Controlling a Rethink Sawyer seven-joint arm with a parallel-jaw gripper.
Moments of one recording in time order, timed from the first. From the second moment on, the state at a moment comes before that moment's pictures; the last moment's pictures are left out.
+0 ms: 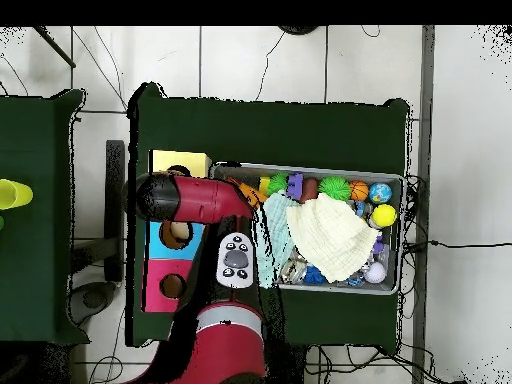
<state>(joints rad) 0.09 -0.41 -0.06 1.41 0.22 0.46 1.92</state>
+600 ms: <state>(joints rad) 0.12 -0.45 -0.10 1.42 0.22 0.48 1.92</state>
